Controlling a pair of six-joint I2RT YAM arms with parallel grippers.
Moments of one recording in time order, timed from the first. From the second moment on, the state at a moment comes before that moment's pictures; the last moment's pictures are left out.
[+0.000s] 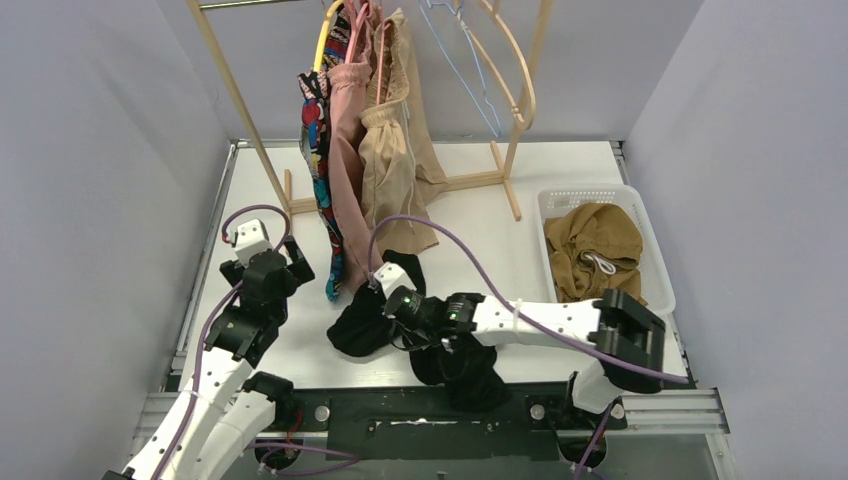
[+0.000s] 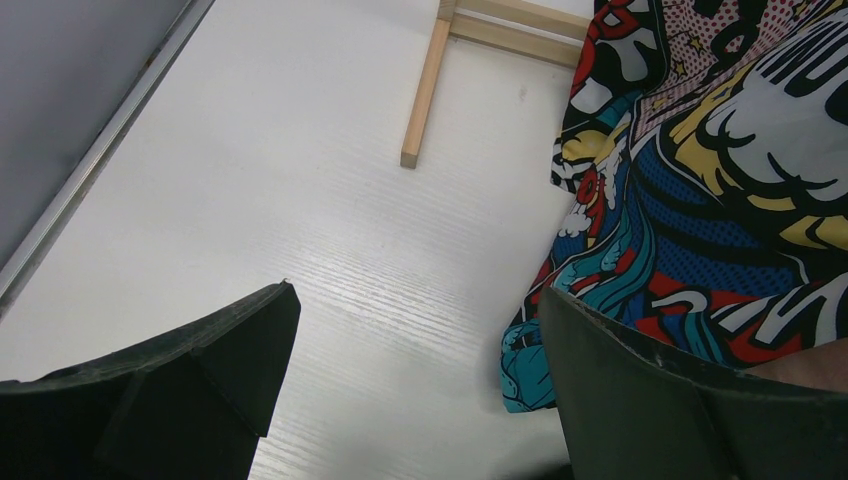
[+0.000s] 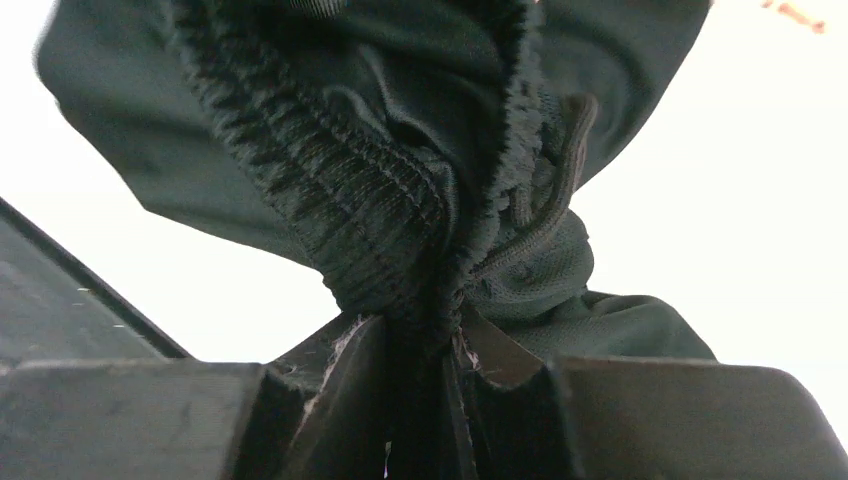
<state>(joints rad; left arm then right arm) -0.33 0.67 0.59 -0.43 -0.59 -0.47 1.24 1.63 1.05 -0.38 0.33 0.30</state>
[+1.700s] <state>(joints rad) -0.33 0.69 0.59 -0.43 -0.59 -0.47 1.09 1.45 0.80 -0.51 0.39 0.77</state>
